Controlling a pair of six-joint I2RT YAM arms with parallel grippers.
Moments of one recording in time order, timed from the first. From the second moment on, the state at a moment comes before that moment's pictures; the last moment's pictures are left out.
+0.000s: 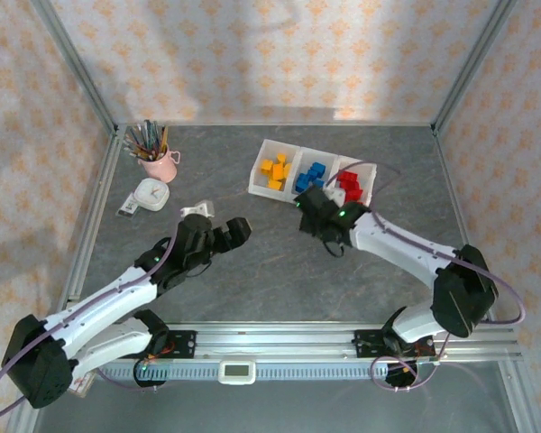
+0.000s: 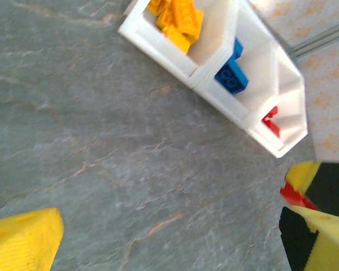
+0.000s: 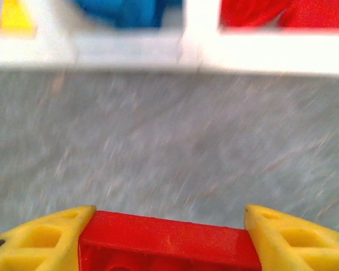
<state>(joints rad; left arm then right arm) -0.61 0.97 0.58 -0.18 -0.07 -0.93 0.68 1.44 1.08 -0.73 0.34 0.87</state>
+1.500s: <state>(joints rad) -0.14 0.92 0.57 -0.06 -0.51 -0.50 0.11 1.23 0.55 0.07 0.59 0.47</state>
